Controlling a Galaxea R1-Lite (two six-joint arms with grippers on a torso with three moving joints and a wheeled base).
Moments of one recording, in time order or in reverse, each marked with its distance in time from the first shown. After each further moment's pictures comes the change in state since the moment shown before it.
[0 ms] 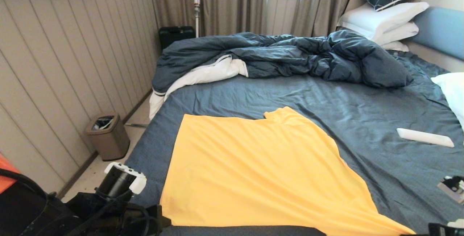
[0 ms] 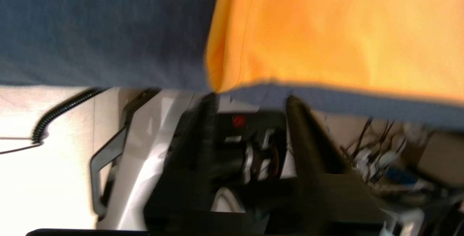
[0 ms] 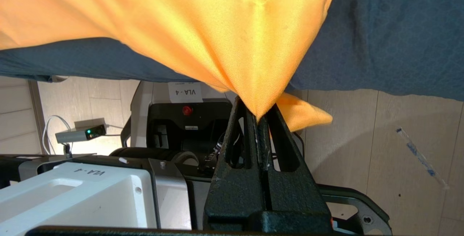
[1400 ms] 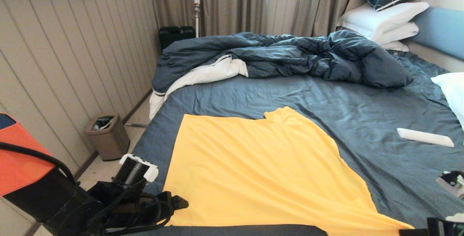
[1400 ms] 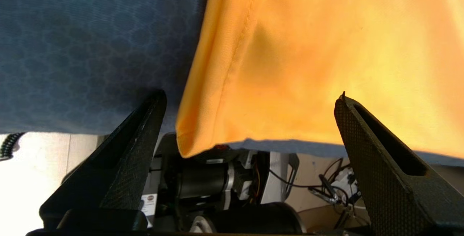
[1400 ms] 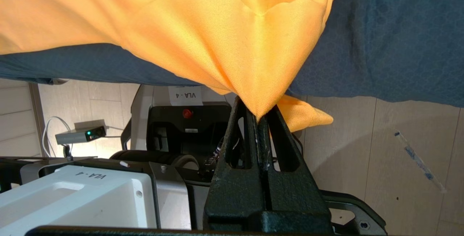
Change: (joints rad) left arm 0.008 0.104 -0.094 -0.035 0.010 -0.062; right arm 0.002 0.022 -0.027 -0.003 0.001 -0.001
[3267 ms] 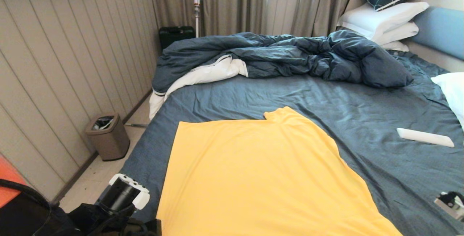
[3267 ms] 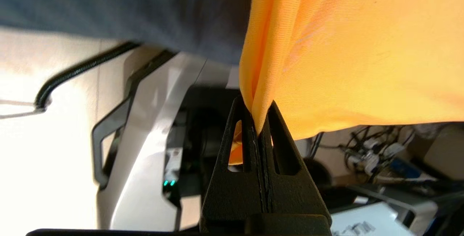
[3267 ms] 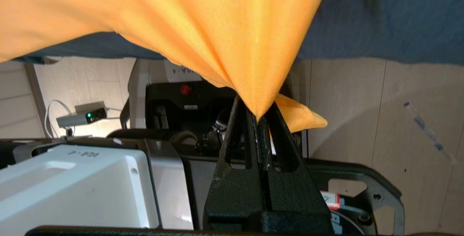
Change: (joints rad) left arm -0.067 -0.107 0.147 0.087 0.005 -0.001; right arm -0.006 -0.027 0.097 0.031 -0.006 -0.010
